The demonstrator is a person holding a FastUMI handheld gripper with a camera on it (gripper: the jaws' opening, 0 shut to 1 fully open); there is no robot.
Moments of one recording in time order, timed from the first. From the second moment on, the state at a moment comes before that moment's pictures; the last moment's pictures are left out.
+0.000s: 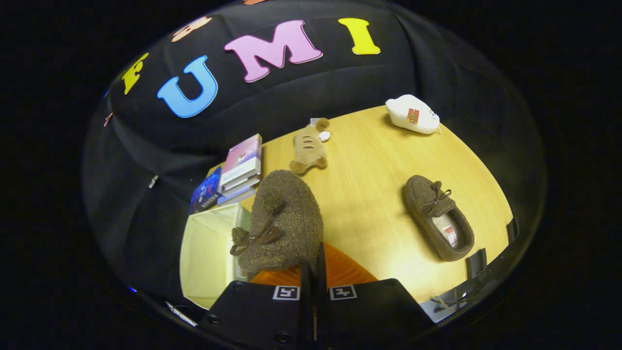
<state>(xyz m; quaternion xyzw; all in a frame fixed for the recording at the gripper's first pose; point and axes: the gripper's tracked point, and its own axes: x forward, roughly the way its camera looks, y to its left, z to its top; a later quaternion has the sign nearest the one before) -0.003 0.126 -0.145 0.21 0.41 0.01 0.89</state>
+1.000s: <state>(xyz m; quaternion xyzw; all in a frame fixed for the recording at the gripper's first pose) 0.001 0.349 -0.231 0.22 0.50 0.01 0.84</state>
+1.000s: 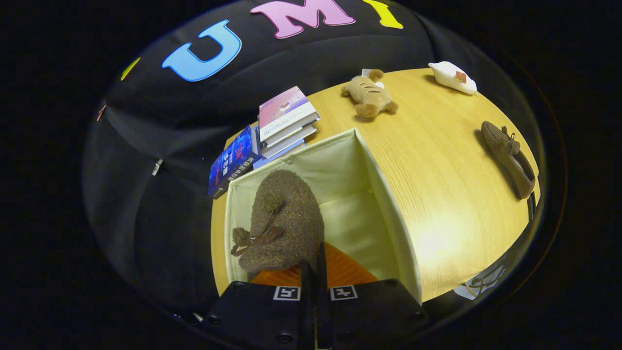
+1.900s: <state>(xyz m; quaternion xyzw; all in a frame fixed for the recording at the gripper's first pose) -0.009 0.338 -0.155 0.14 0.45 0.17 0.86</state>
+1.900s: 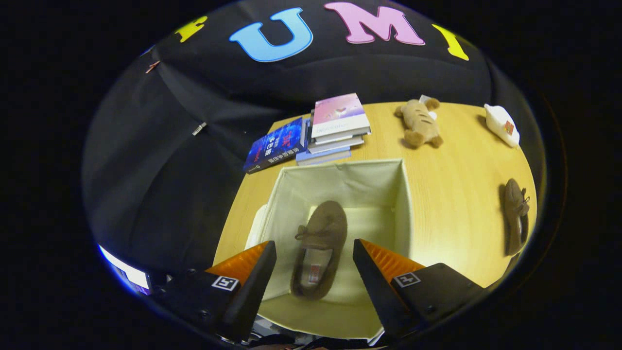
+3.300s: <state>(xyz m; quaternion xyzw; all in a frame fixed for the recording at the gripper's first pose) -0.009 -0.161 -0.307 -0.02 0.45 0.03 0.89</state>
